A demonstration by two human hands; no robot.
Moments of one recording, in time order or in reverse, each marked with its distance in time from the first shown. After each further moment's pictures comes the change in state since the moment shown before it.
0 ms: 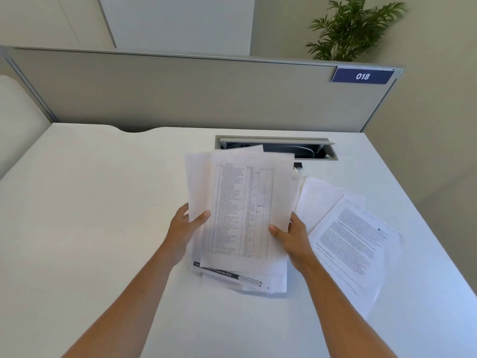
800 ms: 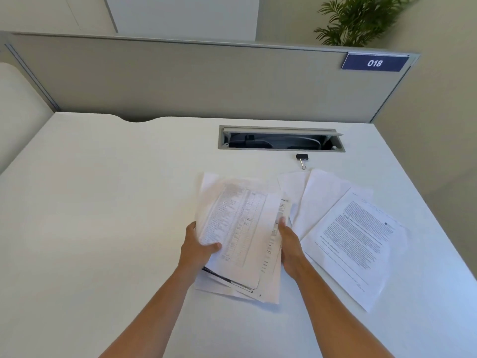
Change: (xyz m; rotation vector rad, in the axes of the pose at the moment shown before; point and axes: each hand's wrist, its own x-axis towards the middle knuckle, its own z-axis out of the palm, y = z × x) left_hand -0.023 -0.063 0.016 0.300 0.108 -0.064; right_hand 0.004 0.049 0.012 0.198 0.022 0.444
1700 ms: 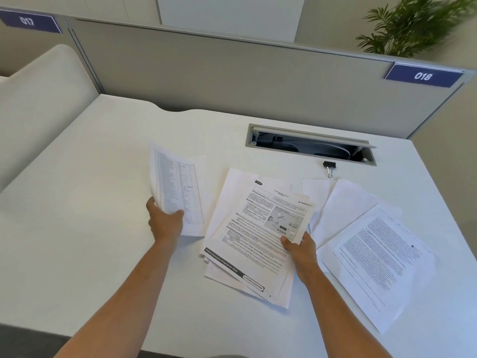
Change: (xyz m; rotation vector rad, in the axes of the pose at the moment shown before) left_hand 0.015 0.015 -0.083 -0.173 0.601 -0.037; right_hand 0.015 0.018 -0.003 -0.236 0.102 -0.182
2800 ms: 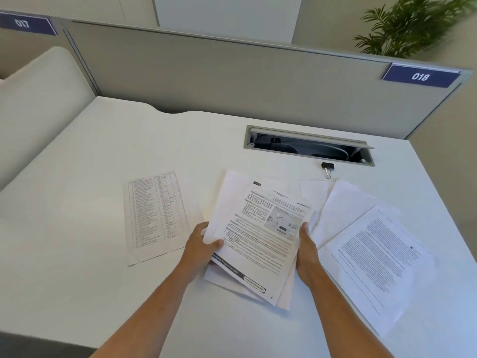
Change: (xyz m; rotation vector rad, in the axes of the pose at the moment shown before) left_hand -0.046 -0.043 0.033 0.018 -0.618 -0.021; right_hand -0.008 -0.024 -0.003 0.225 -0.110 0.162
